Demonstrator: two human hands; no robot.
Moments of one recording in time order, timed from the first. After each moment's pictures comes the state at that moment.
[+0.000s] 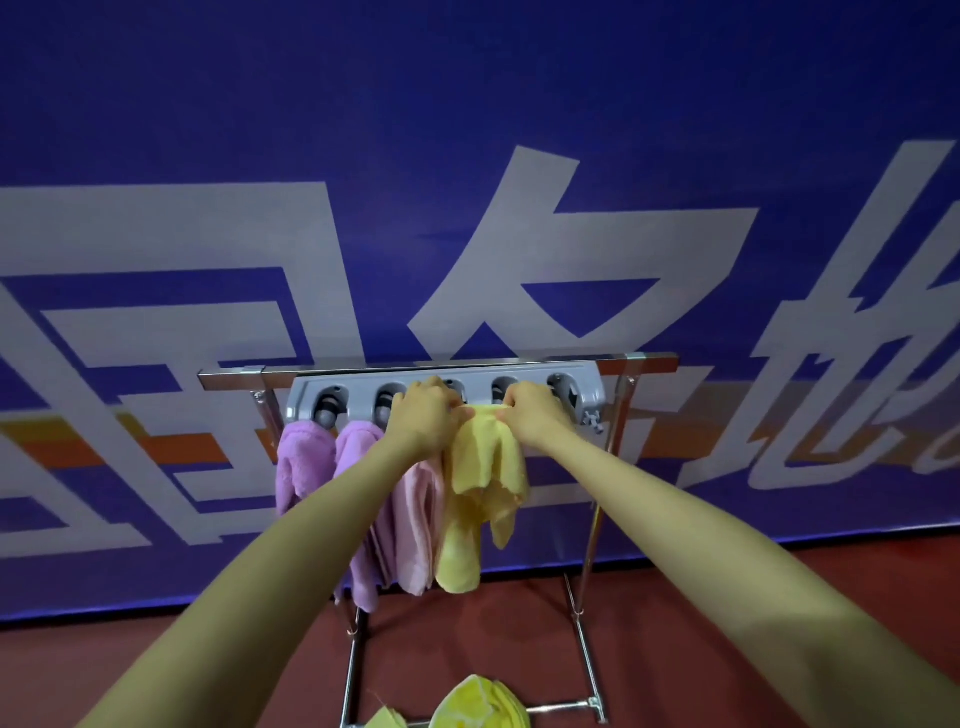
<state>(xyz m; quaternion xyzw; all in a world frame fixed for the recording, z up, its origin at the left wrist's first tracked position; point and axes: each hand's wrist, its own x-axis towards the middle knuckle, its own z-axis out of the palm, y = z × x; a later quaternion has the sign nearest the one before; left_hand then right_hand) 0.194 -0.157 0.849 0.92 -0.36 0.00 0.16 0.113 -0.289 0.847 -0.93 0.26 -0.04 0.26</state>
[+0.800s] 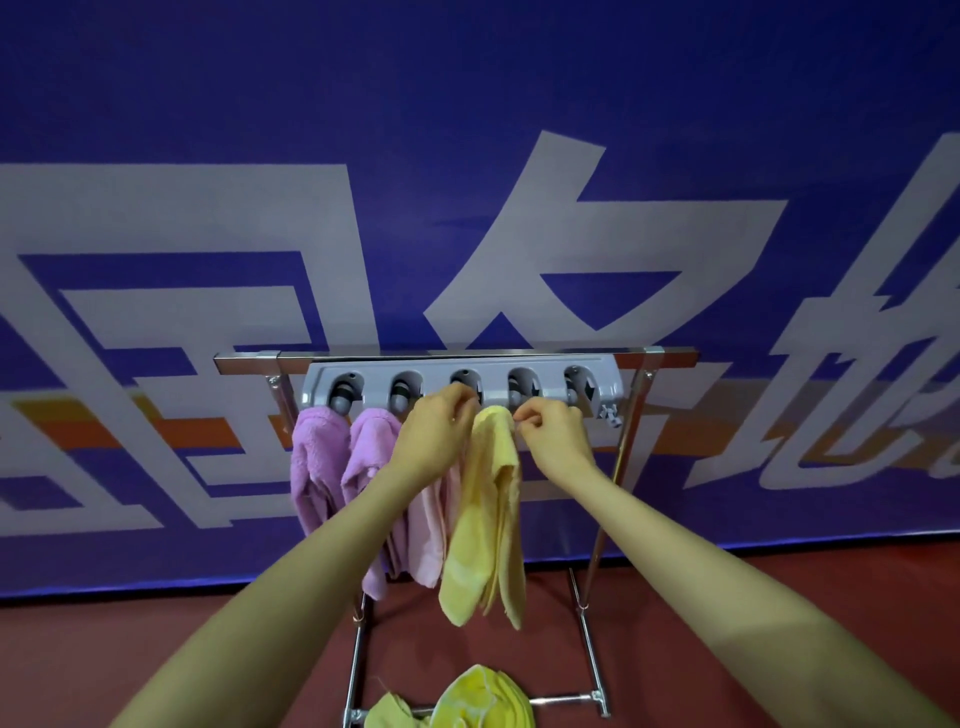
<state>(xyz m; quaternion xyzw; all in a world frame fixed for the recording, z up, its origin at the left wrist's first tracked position) 0.172 -0.133 0.828 0.85 -0.34 0.00 0.40 0.085 -0.274 0.814 -0.88 0.27 -0.18 0.36</state>
